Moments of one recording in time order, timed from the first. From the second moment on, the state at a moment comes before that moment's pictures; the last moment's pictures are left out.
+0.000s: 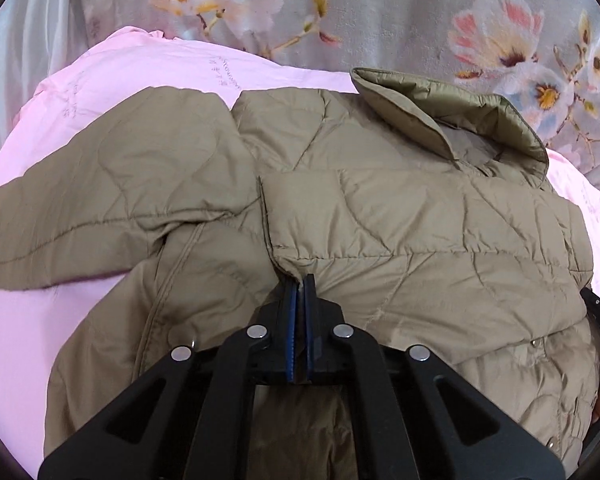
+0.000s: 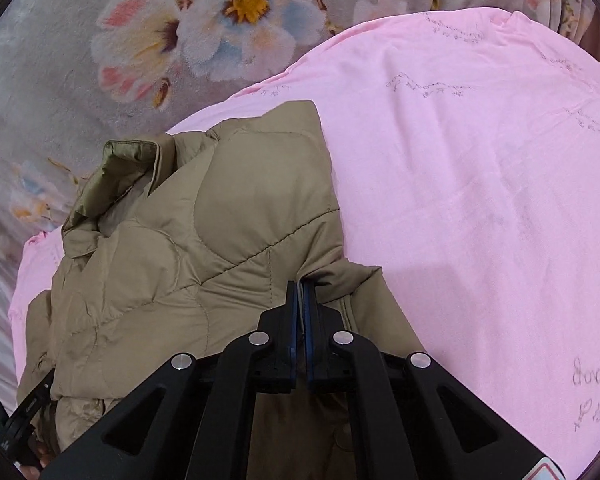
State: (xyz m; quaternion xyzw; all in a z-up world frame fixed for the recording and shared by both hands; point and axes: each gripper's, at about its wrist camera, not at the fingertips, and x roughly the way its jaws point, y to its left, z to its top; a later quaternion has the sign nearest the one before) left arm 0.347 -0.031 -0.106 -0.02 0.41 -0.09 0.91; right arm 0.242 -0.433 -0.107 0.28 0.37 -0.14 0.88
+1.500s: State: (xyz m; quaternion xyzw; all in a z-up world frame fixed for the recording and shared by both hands) left arm 0.199 -0.107 -0.104 0.06 0.40 -0.13 0.91; right arm 0.143 -0.265 -0.079 0.12 0.42 -0.06 0.90
